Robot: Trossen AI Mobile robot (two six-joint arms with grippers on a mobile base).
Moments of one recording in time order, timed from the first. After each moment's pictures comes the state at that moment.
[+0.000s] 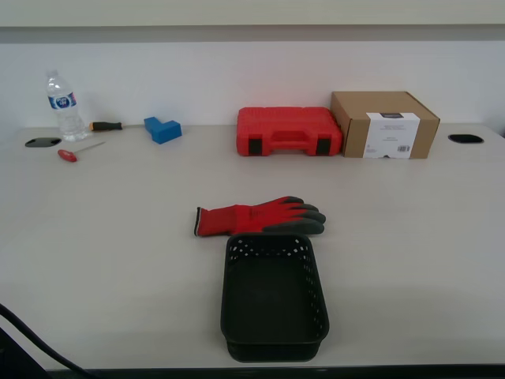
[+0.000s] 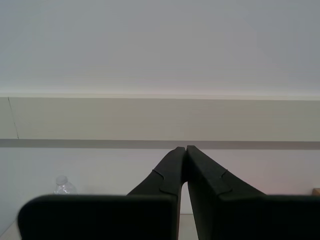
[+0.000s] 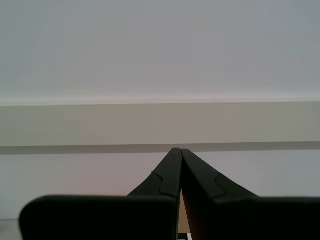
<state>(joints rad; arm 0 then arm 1) 0.00 1.05 0.52 0.62 -0.01 0.00 0.00 1.05 0.52 0.61 -0.01 0.00</state>
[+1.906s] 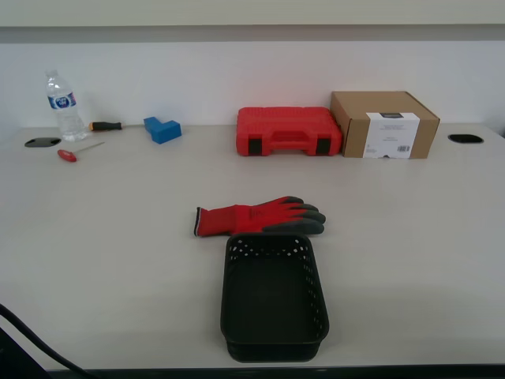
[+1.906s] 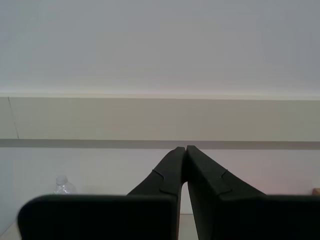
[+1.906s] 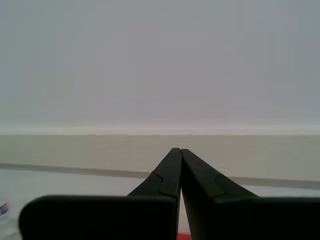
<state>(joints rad) 0.01 1.06 0.67 0.57 -0.28 0.11 0.00 1.05 0.52 0.61 -0.01 0.00</state>
